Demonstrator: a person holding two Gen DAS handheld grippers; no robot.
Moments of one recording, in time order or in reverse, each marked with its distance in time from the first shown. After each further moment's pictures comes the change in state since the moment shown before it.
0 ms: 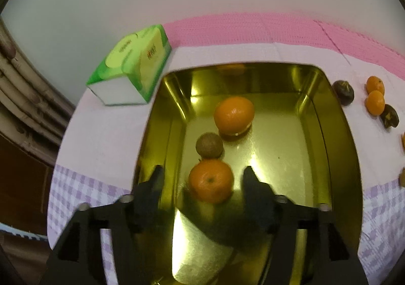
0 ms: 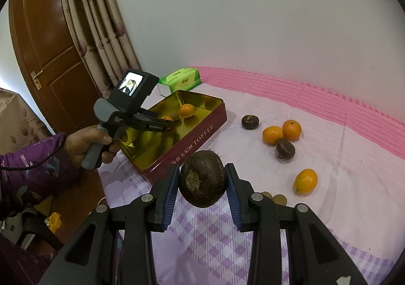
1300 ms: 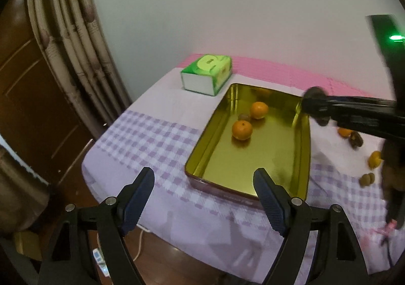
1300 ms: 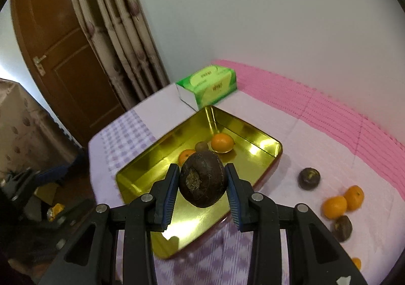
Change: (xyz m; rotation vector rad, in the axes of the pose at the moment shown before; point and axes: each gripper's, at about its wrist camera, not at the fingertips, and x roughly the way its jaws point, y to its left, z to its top) left arm -0.166 0.021 -0.110 -0.334 -0.175 0.121; right arm 0.149 0.057 0.105 -0.086 0.129 0.068
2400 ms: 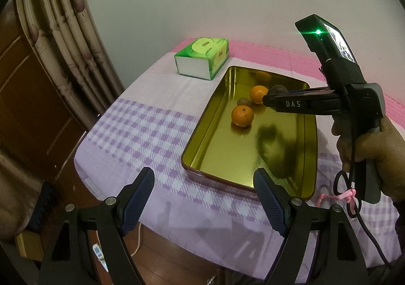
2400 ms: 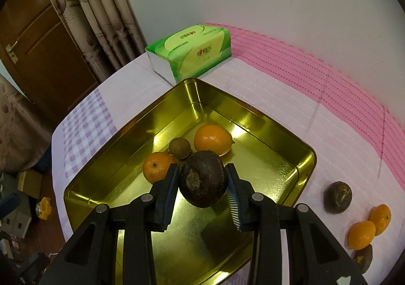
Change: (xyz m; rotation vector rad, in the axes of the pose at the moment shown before) left arm 0.024 0.002 0.002 0.025 0.095 -0.026; right arm 0.101 -0.013 0.016 0.023 0.168 -0.077
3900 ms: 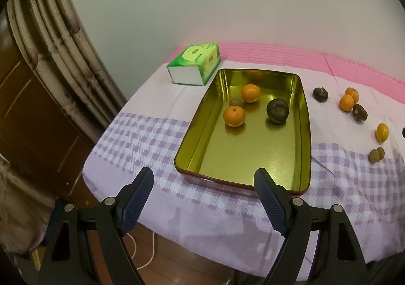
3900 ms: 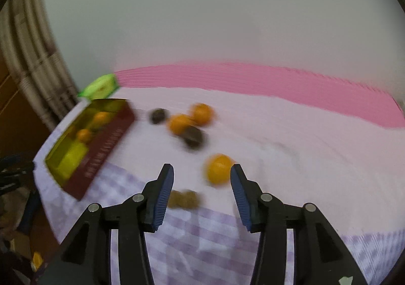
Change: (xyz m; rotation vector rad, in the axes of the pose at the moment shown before) left arm -0.010 -0.028 -0.006 0.112 -0.045 0.063; right arm -0.191 -0.138 -0.199 0.373 -0.248 -0.289
